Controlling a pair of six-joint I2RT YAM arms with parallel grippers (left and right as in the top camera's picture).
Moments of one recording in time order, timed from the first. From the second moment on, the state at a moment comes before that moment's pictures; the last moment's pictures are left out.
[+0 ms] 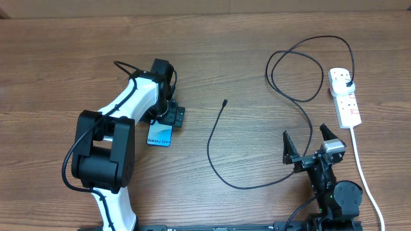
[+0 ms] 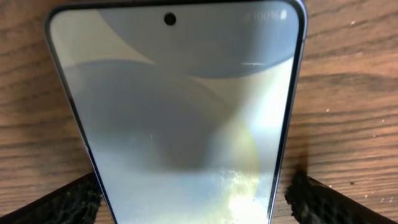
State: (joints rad) left arm -0.24 2.03 1.35 -0.90 -0.01 -0.07; right arm 0.02 0.01 0.02 -0.02 -0.17 0.01
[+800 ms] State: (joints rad) left arm -0.24 2.03 1.35 -0.86 -0.02 -0.19; right arm 0.02 0.01 0.02 -0.02 -0.17 0.01
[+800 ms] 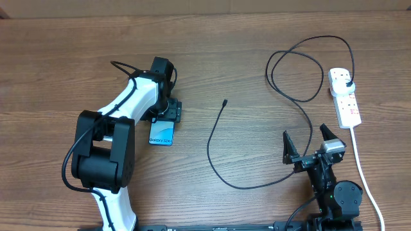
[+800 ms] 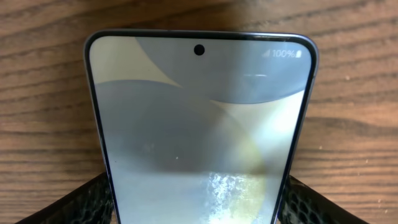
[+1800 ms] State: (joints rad) left arm -0.24 2.01 1.31 -0.84 -0.01 -0.29; right arm 0.02 0.01 0.02 -0.02 -0.17 0.01
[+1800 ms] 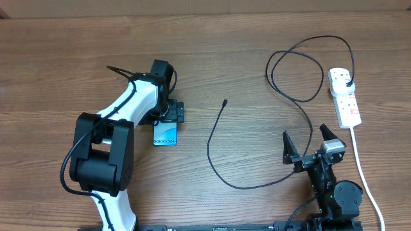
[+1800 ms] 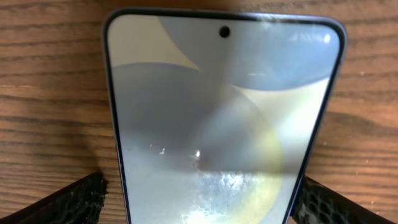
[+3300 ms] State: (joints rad) left arm -0.24 2.09 1.53 -1.12 0.09 -0.21; right arm 0.02 0.01 0.02 -0.02 -0.17 0.01
